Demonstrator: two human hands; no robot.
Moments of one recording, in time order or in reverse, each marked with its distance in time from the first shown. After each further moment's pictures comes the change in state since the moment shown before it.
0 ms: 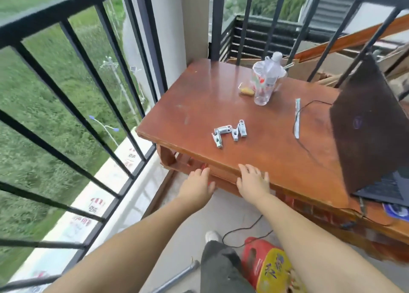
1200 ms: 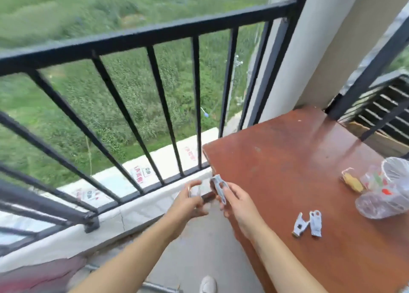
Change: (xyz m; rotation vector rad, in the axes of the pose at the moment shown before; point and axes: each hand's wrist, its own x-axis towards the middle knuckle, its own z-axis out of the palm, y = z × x) left_hand 0.028 -0.051 -0.075 -1.509 0.506 -0.656; right_hand 0.104 -0.147 -0.063 1.001 -0.680 -0.410
